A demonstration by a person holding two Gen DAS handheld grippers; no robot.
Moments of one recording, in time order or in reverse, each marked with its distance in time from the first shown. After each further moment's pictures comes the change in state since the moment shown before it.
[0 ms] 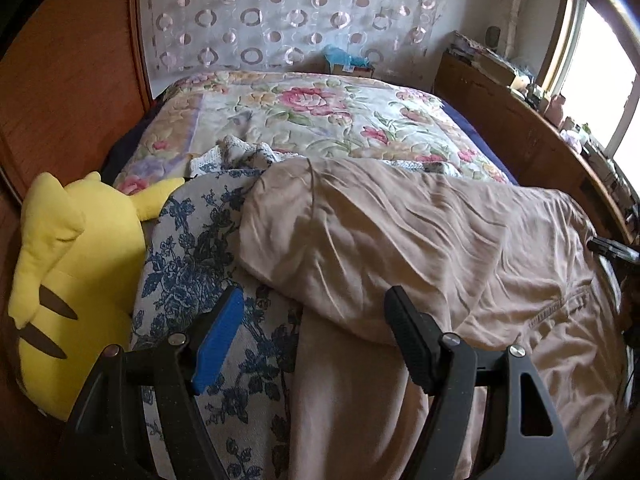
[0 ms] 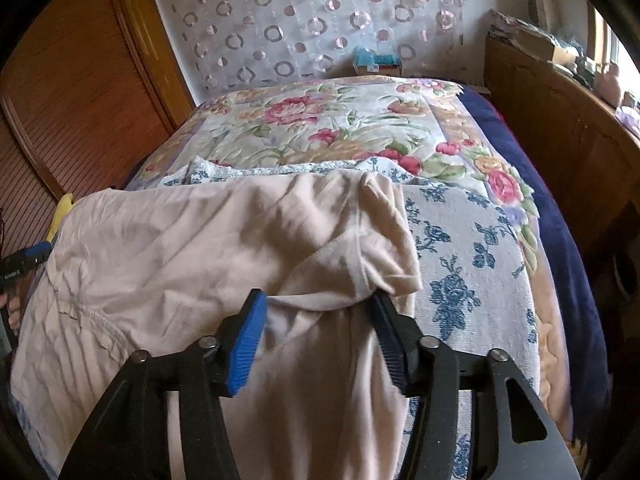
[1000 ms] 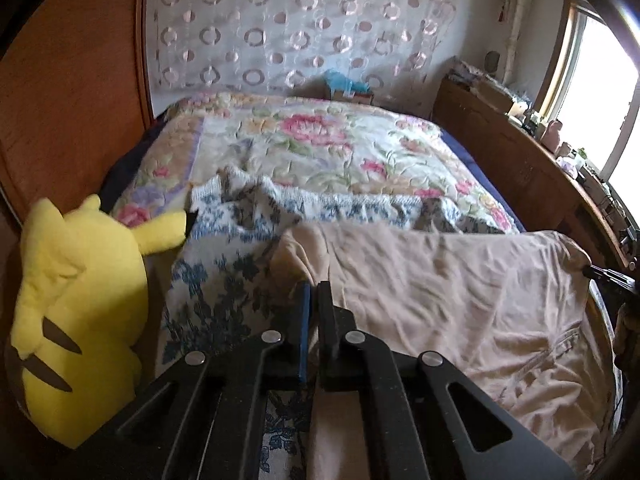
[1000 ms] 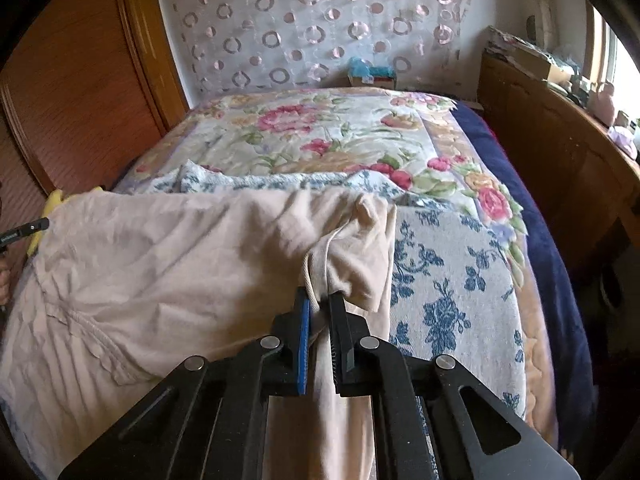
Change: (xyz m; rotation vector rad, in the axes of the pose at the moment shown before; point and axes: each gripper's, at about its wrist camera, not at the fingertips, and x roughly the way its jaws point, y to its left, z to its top) left arm -0.011 0.009 0.038 -0.018 -0.094 -0.023; right arm -0.002 0.005 0.008 -0.034 -0.038 -0.024
